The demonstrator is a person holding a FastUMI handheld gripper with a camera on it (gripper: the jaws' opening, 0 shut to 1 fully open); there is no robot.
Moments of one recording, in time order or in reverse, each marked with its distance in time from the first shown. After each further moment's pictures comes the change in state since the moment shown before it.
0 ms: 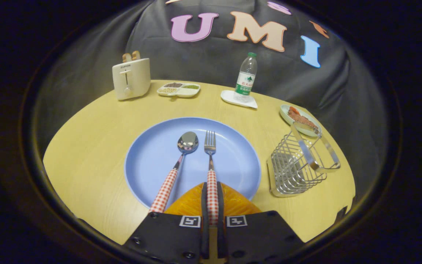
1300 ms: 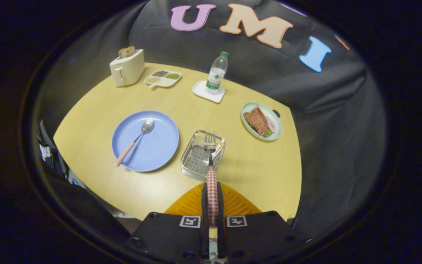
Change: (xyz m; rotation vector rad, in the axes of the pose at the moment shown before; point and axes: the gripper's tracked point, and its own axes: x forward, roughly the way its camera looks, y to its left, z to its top) arm -0.108 -0.178 0.051 -0.245 0.339 0.047
